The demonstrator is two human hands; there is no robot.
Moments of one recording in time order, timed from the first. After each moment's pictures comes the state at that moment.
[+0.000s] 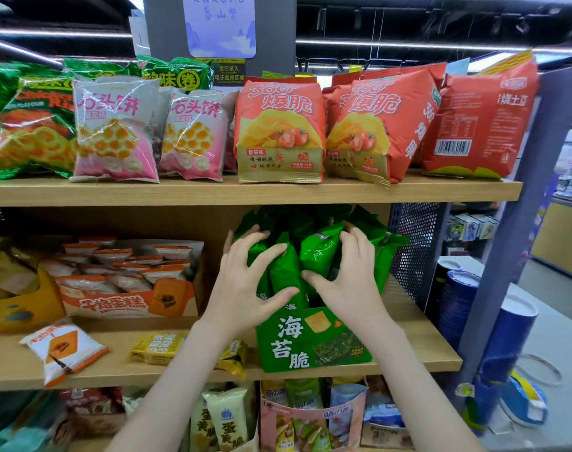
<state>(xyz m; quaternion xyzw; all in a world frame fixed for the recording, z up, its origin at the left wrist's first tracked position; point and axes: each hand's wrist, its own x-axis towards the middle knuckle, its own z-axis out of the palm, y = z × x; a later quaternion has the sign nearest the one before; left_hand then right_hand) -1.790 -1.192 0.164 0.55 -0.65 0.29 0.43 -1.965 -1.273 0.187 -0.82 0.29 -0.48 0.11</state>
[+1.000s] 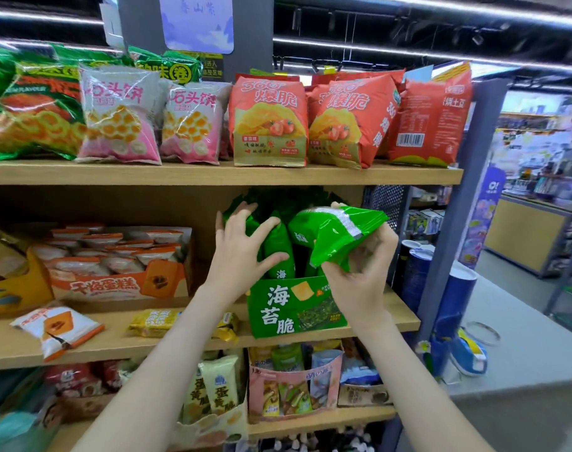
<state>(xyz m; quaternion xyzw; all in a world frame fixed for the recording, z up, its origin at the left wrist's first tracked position) -1.802 -1.191 0.176 0.63 -0.63 0.30 0.33 -1.999 -1.208 0.190 -0.67 0.03 -0.71 0.23</state>
